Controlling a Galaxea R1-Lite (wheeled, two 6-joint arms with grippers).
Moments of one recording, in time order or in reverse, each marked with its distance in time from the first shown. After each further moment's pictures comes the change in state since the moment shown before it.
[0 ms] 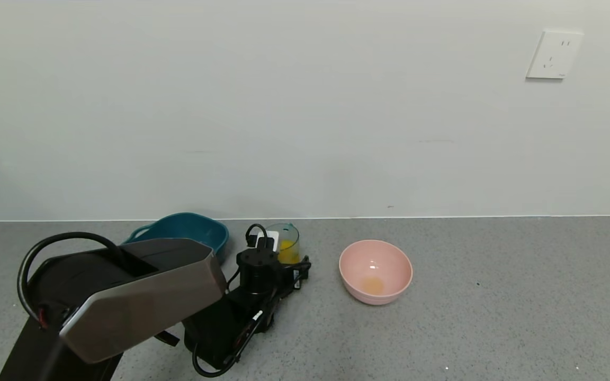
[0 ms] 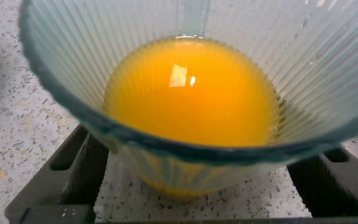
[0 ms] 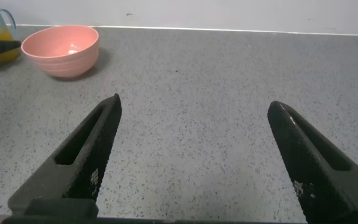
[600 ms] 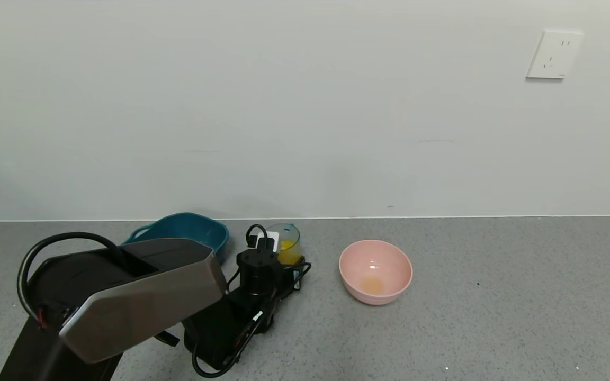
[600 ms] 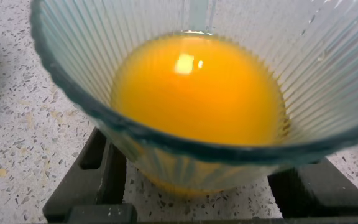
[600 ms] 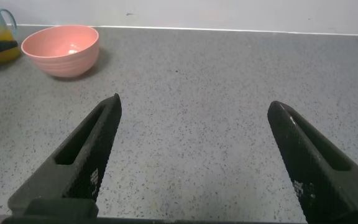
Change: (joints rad) left arm -0.001 -0.003 0.004 0.001 0.000 0.001; right arm 0.000 0.000 0.000 0.000 0.000 0.000
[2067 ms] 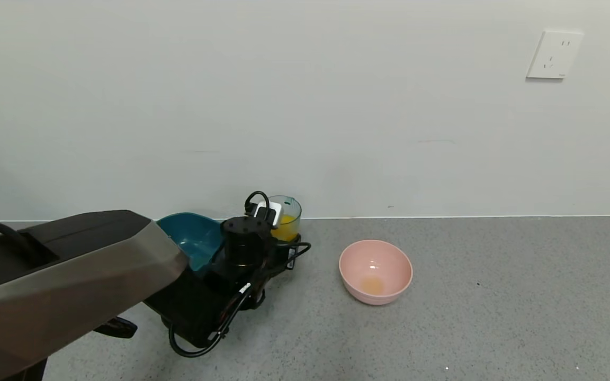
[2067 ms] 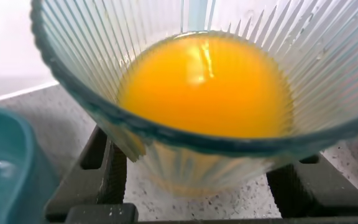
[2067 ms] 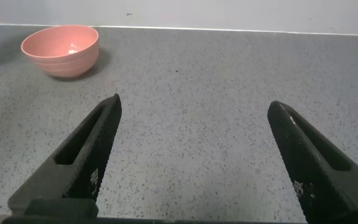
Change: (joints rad) left arm 0.006 -0.212 -0.022 0.178 0.001 0.228; right arm 0.000 0.000 0.000 0.000 0.000 0.000
